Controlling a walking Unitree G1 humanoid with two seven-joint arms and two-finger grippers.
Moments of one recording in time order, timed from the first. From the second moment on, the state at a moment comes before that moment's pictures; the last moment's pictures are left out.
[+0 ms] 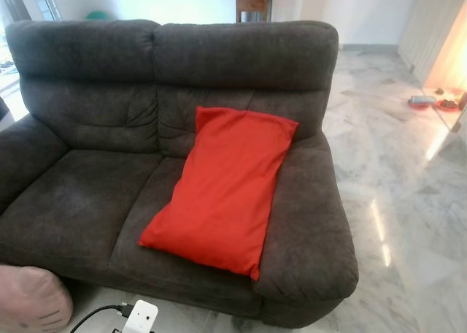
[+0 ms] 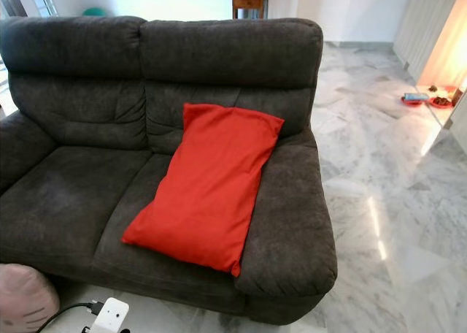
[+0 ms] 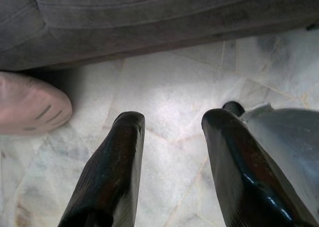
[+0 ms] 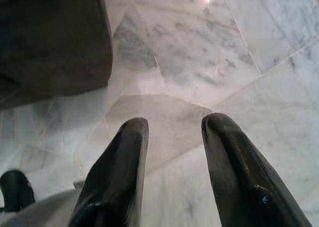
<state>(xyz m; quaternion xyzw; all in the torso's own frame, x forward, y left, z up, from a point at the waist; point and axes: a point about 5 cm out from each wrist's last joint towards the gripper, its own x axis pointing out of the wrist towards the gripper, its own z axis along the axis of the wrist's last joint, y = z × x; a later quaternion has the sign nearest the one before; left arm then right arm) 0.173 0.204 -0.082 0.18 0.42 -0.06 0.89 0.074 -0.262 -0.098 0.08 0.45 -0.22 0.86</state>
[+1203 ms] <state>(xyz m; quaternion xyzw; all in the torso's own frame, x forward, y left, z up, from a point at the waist) 0.182 0.213 -0.077 0.17 0.42 -0.03 0.89 0.087 -0.243 -0.100 0.10 0.44 -0.20 0.87</state>
